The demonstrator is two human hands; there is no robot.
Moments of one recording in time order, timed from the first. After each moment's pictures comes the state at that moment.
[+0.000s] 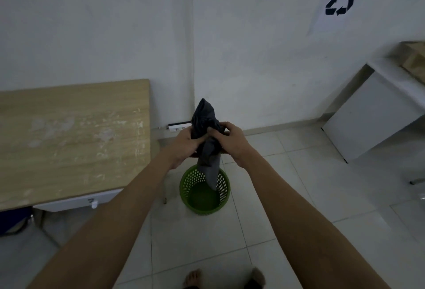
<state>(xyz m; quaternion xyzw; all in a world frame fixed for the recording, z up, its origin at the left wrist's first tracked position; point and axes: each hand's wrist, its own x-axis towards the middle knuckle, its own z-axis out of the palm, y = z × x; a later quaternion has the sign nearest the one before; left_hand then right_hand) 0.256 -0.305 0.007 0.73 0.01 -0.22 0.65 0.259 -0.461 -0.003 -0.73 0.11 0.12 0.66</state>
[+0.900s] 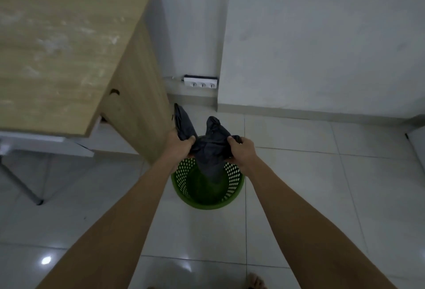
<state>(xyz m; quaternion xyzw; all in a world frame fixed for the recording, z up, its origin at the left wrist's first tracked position) 0.331 -0.340 -0.370 0.69 0.32 -0.06 0.64 0.380 -0.511 -0.407 -0.69 0.23 0.25 0.65</state>
